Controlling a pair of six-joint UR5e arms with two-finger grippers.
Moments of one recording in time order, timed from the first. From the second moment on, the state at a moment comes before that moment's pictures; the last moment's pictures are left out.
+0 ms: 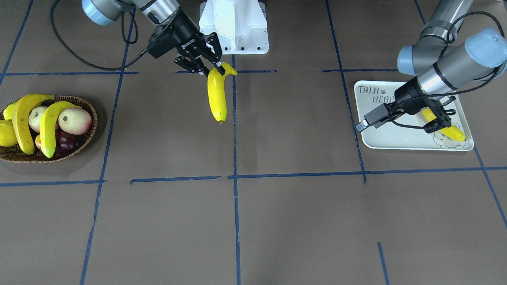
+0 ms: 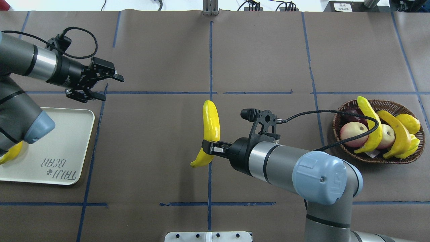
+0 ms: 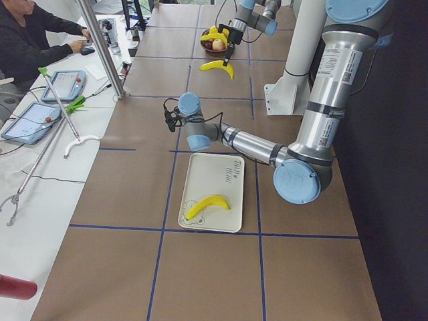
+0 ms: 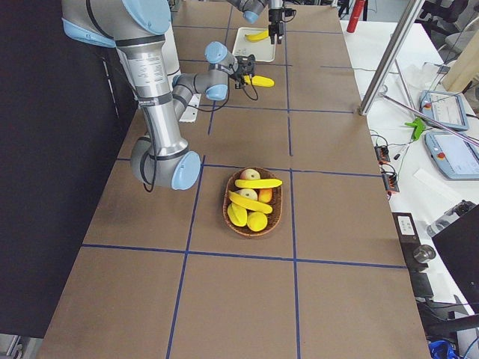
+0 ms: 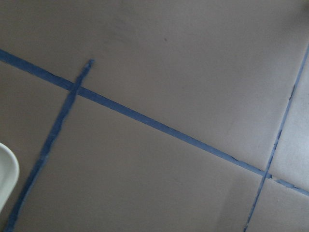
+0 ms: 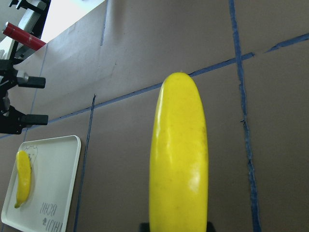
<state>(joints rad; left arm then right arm) -0.90 -1.92 -1.61 -2.52 -2.32 -1.83 0.27 -1.16 2.01 -0.97 1.44 1.49</state>
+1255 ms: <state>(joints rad) -0.52 -2.12 -1.70 -2.52 -1.96 -2.02 0.25 -1.14 2.01 -0.97 1.42 1.49</state>
